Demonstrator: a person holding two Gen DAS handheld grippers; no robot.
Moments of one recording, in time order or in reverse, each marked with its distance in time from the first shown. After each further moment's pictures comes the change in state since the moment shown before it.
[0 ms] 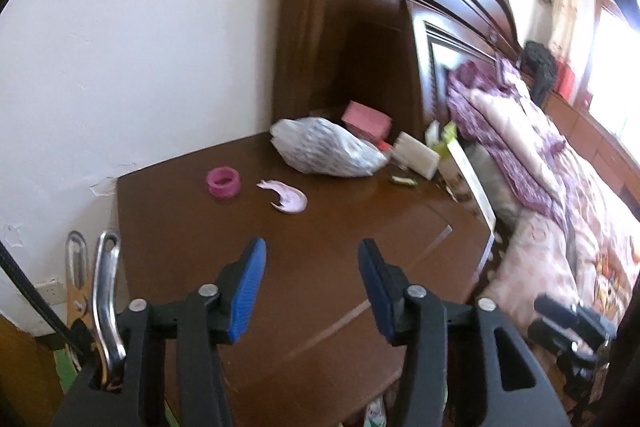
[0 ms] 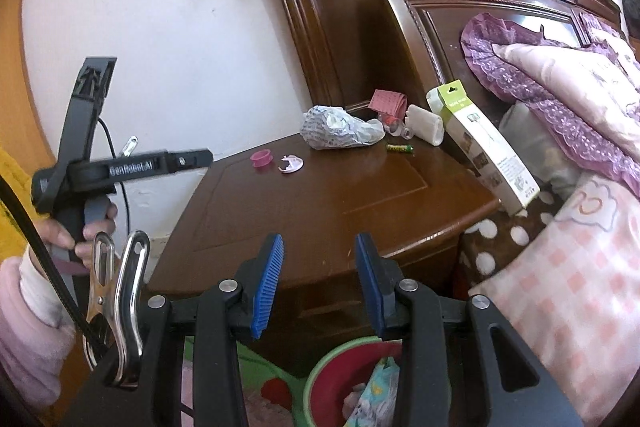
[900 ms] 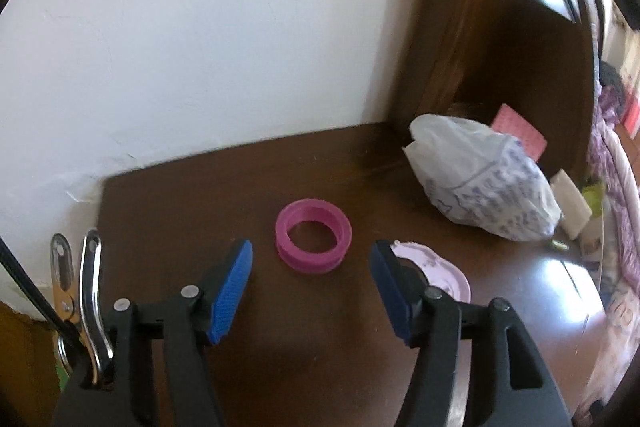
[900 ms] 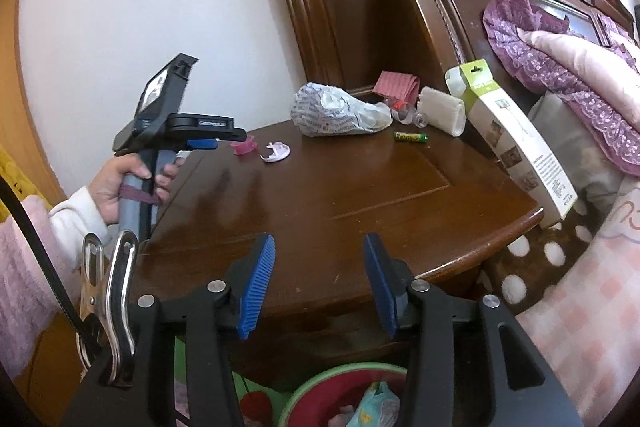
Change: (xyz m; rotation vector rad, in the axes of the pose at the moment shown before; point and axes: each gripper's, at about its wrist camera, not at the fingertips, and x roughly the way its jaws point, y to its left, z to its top) left arm 0.180 0.096 0.045 -0.158 0.111 0.147; right arm 0.079 -0.015 -0.012 -0.048 0.006 0.022
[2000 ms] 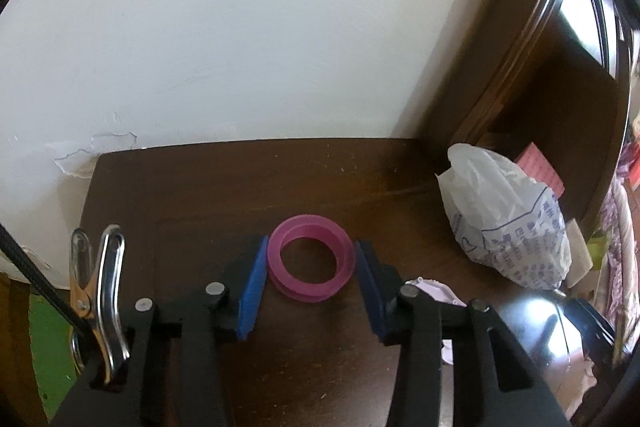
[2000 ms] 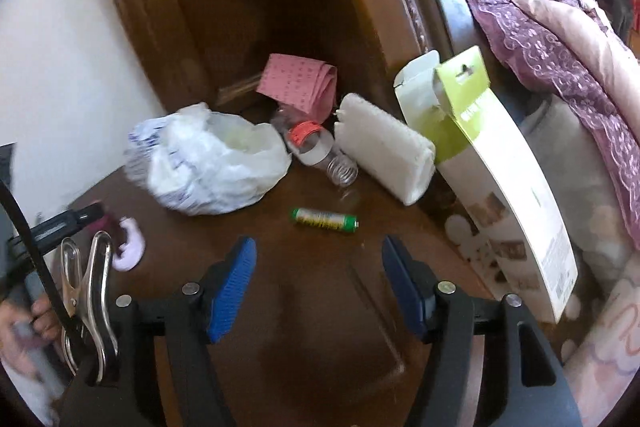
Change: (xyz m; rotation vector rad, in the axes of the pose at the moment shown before) left arm 0.013 0.020 0.008 -0.139 0.011 -0.001; right arm 0.149 -0.078 0.114 0.157 0.237 -0.321
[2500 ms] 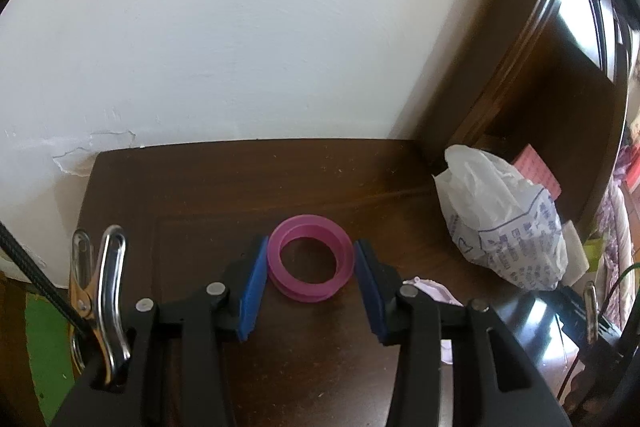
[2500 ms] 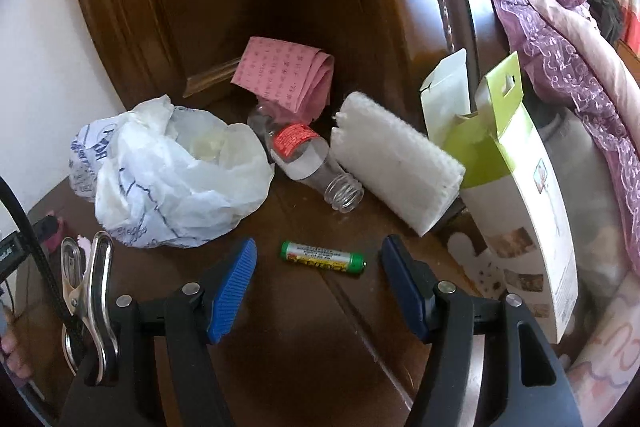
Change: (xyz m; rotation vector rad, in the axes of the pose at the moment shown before) left arm 0.003 0.006 0.001 -0.001 0.001 -0.015; right arm 0.037 0.011 0.018 -0.016 0.051 -0.103
